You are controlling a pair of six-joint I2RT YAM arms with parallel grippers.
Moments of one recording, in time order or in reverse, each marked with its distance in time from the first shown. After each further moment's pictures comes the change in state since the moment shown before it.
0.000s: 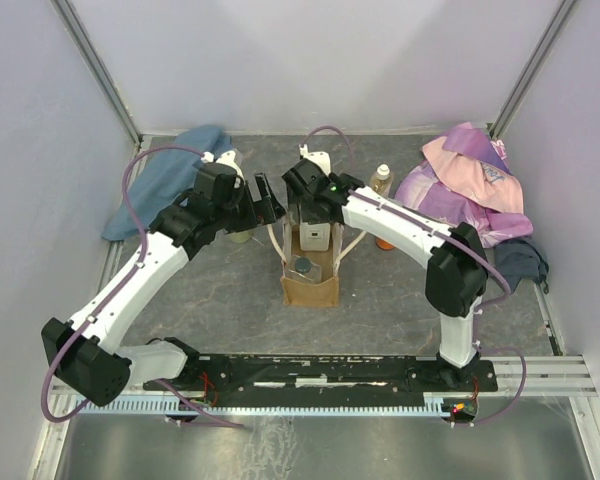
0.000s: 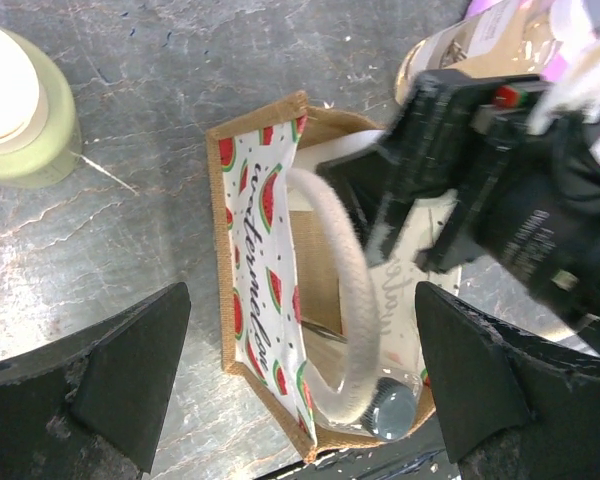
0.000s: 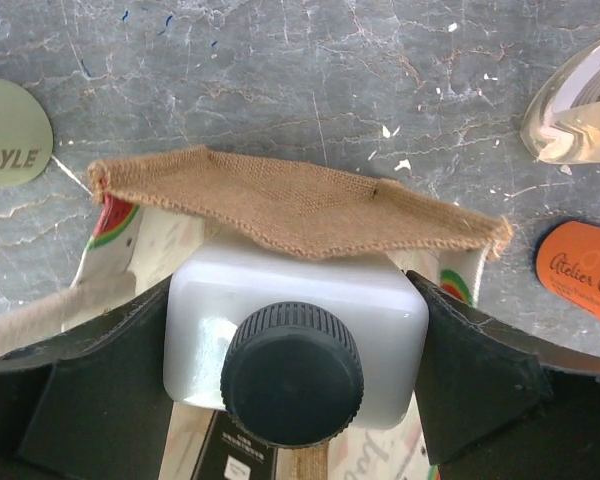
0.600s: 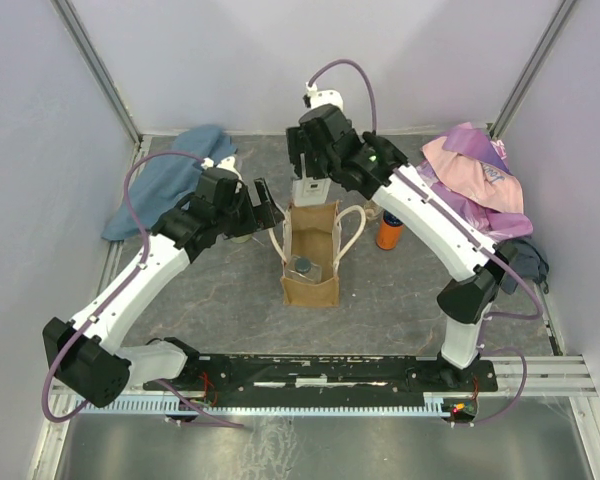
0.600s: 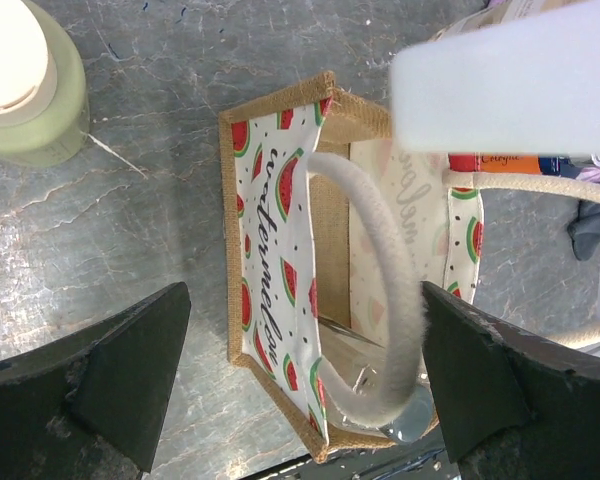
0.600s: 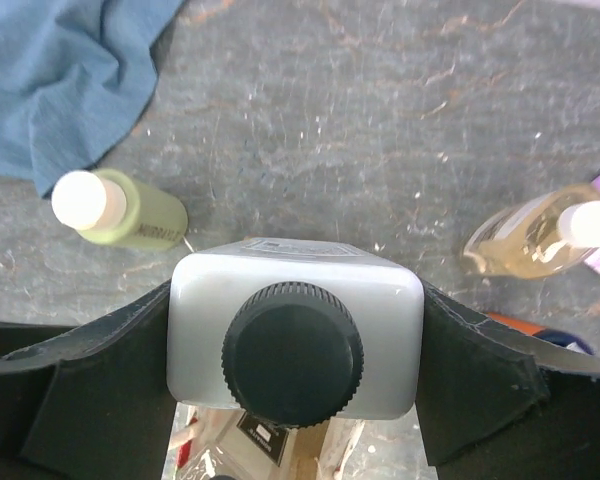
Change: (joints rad) left arm 0.000 -0.006 -0.048 0.000 -0.018 -0.026; right arm -0.007 -0.089 0.388 -0.145 -0.006 -0.173
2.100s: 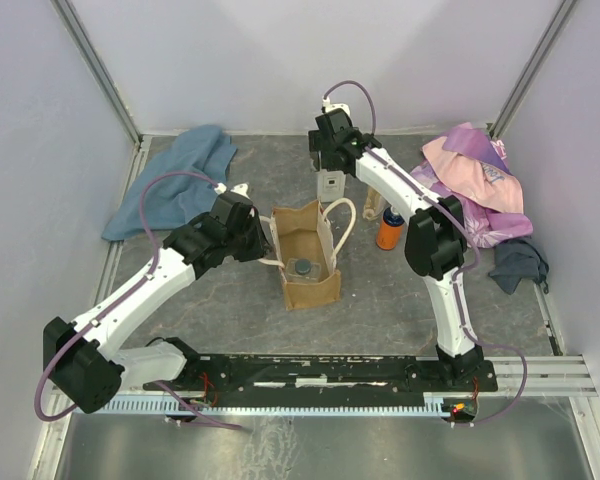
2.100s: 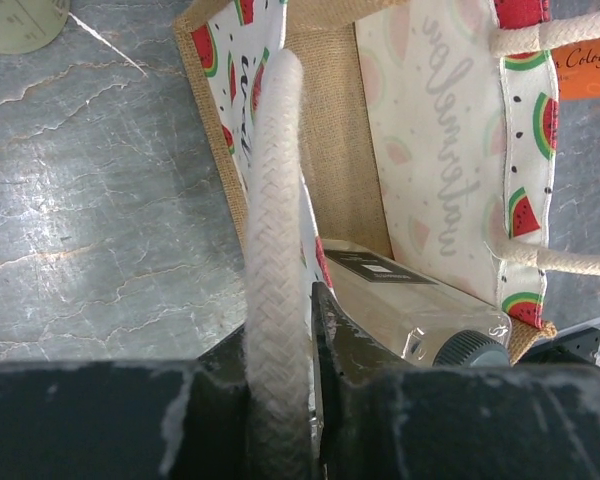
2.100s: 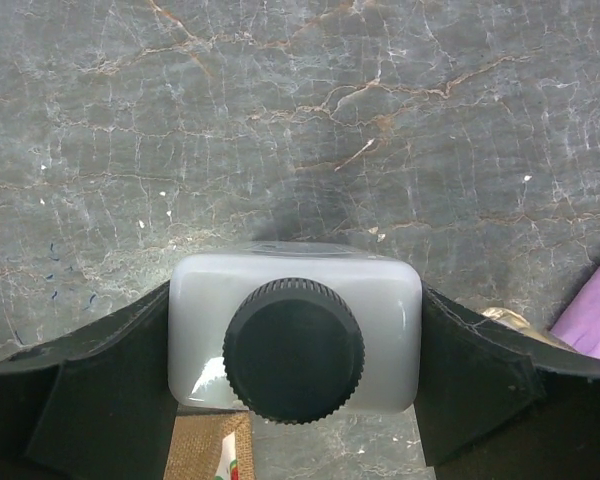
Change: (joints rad) left arm -0.102 -0.042 -0.139 -0.040 -0.042 -0.032; right arm -0.281 0.406 0.007 0.279 -0.108 -0.104
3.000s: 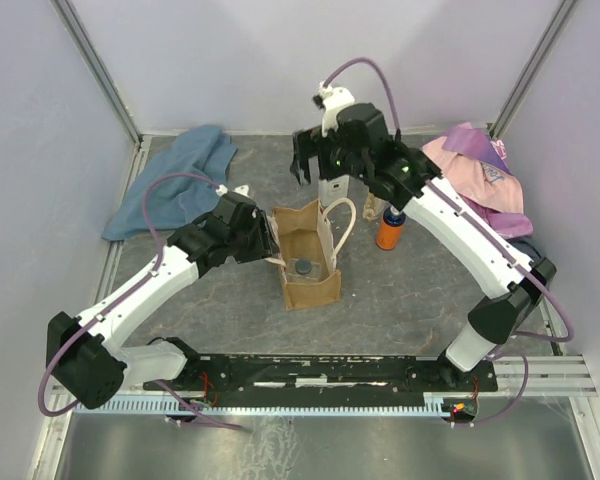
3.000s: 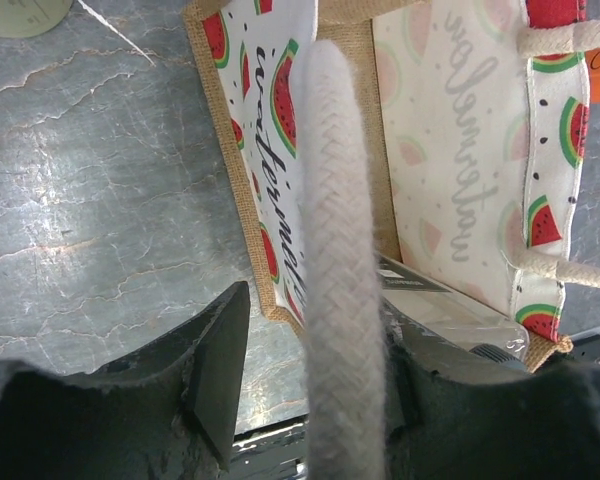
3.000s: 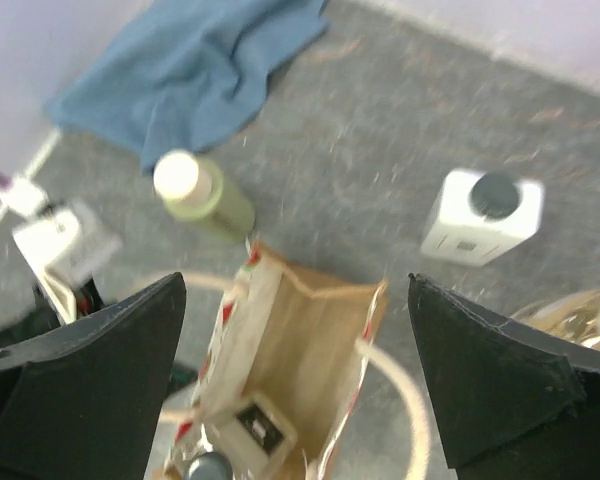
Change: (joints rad) left arm 0.000 0.026 -0.009 0.001 -0.006 -0.021; right arm 0.187 -0.594 -0.201 -0.011 -0.198 -0.074
